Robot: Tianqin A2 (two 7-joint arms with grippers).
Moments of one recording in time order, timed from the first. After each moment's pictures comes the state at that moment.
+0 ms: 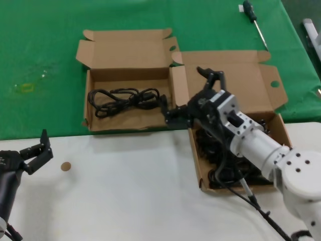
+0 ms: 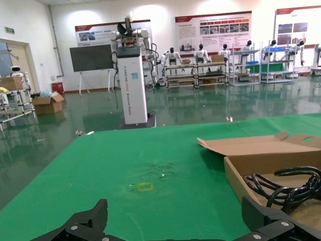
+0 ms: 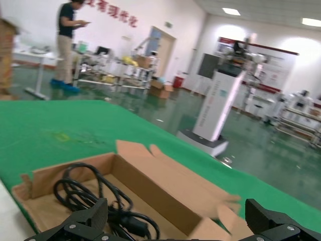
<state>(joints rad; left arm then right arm) 0.00 -0.30 1.60 -1.60 -1.80 0.00 0.00 0.40 0.28 -1.82 1.36 1.58 -0.29 -0.08</state>
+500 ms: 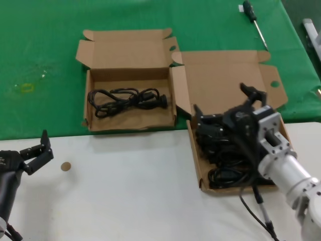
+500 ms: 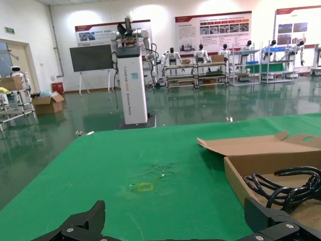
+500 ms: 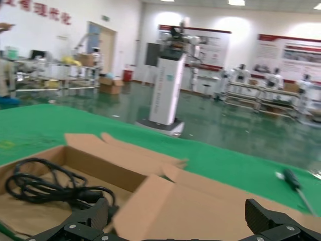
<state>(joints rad) 0.00 -0.30 1.60 -1.60 -1.80 0.00 0.00 0.18 0.29 -1.70 1.49 1.70 -0.13 -0.04</state>
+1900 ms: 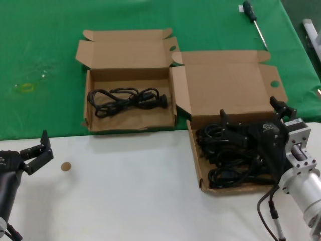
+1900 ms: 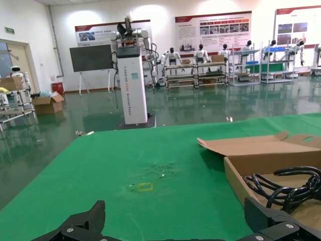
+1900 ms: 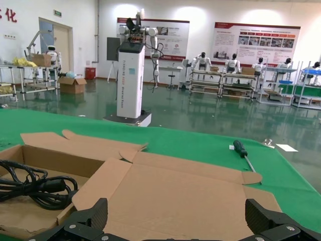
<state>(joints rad) 0.00 -0.30 1.60 -1.60 -1.80 0.00 0.00 0.04 0.30 -1.62 1.58 1.78 -0.03 -0.01</state>
